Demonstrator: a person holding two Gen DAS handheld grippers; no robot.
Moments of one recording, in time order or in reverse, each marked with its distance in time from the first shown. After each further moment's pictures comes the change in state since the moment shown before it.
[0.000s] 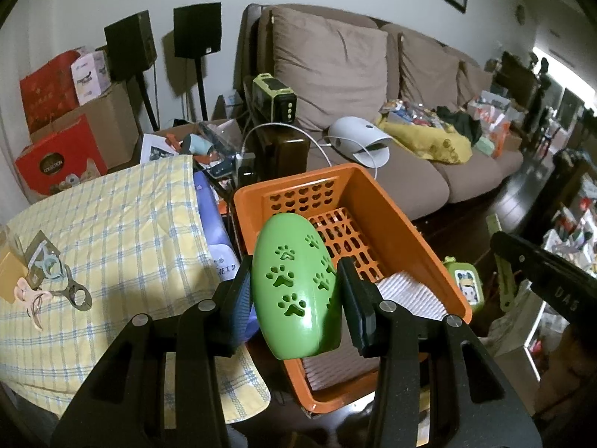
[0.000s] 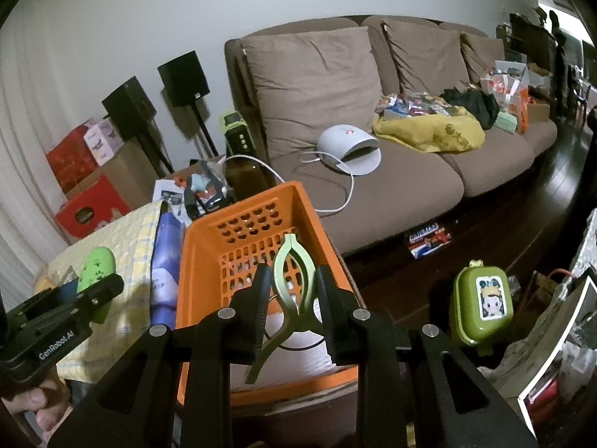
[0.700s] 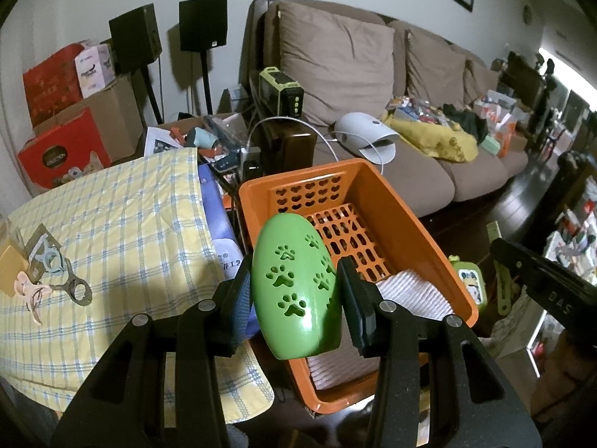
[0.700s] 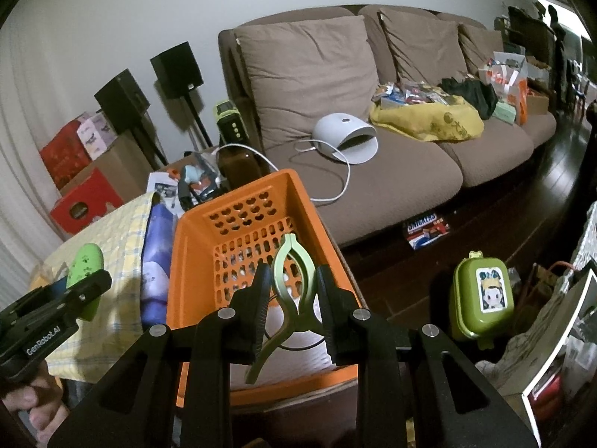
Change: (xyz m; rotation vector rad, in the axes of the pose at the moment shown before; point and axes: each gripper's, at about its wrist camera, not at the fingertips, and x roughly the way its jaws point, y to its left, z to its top) left arm 0.005 0.005 0.000 -0.015 0.019 0.015; right arm 0.015 -0.004 -0.005 0.012 0.031 -0.015
